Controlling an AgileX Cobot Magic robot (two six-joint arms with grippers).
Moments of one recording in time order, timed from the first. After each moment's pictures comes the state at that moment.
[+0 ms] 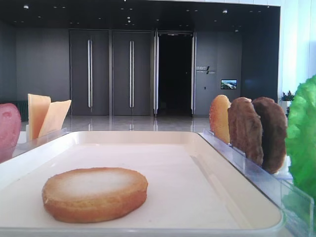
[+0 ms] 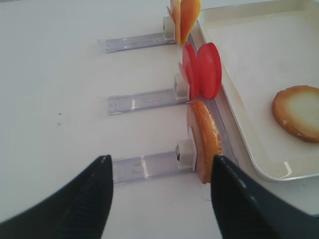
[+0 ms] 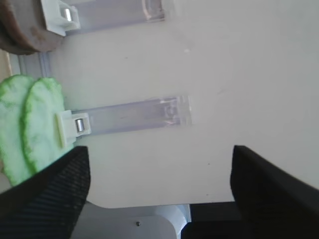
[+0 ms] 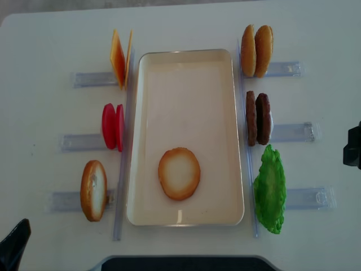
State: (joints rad) left arm 0.10 -0.02 -0.48 -0.15 1.13 0.22; right arm 0.18 0.92 -0.81 0.08 1.22 0.24
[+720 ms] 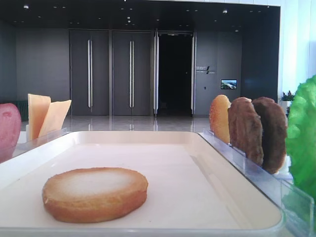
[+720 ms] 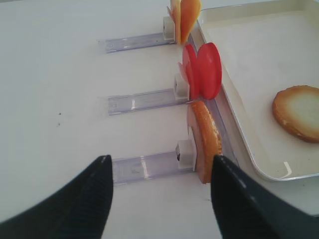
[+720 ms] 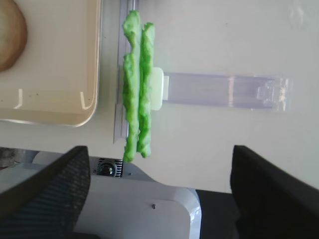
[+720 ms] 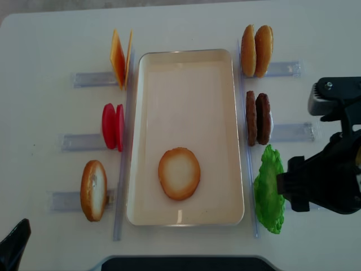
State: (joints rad) left arm 0.10 -0.02 -0.48 -0.15 1.13 0.22; right arm 0.85 1.05 -0.82 -0.10 1.17 0.77
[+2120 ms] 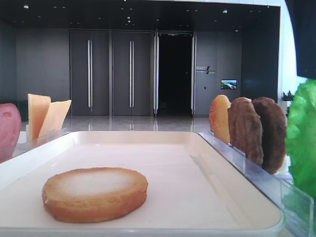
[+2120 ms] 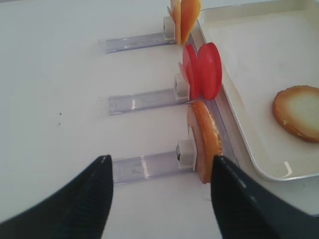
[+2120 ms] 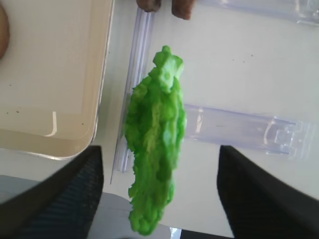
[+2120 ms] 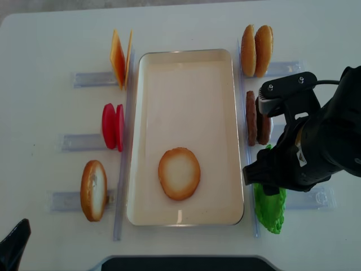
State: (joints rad) left arm 0.10 -0.02 -0.48 -0.15 1.13 0.22; right arm 0.84 1.30 -0.86 -0.12 1.04 0.67
